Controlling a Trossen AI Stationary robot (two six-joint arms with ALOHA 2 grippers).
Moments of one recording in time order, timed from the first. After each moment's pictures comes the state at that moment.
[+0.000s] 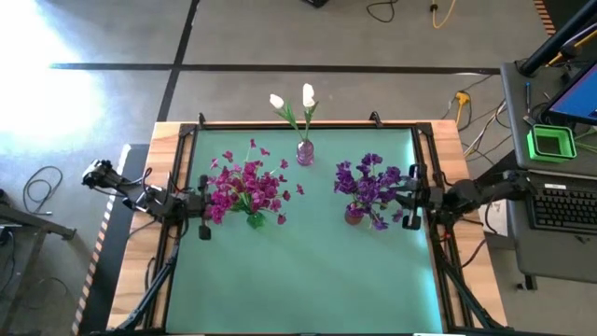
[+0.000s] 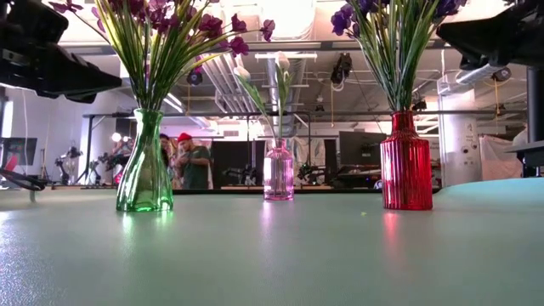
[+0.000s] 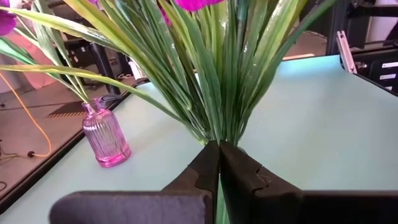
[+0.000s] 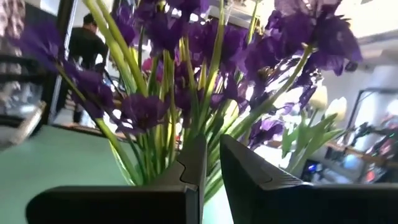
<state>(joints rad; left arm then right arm) -0.47 0.08 0.08 -0.12 -0.59 0.07 0.26 0.02 0.01 0.28 0.35 -0.36</state>
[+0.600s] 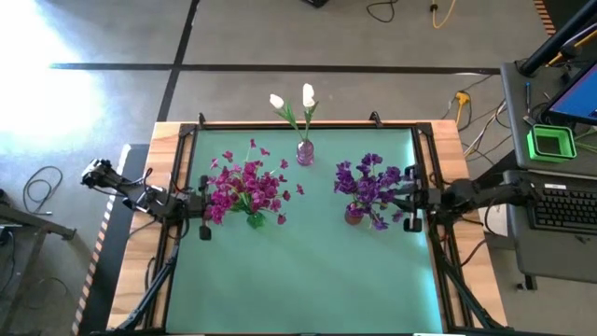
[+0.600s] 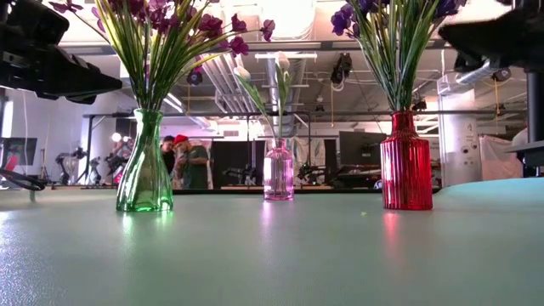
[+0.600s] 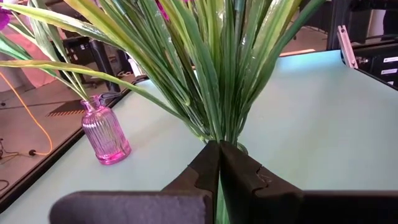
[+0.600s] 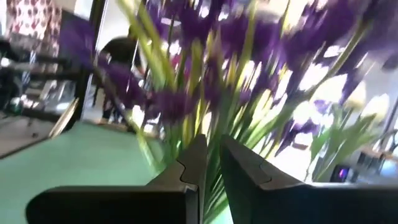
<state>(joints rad) -0.47 0.10 0.08 -0.12 -0.59 0.07 0.17 0.03 0.01 0.27 0.16 -0.32</state>
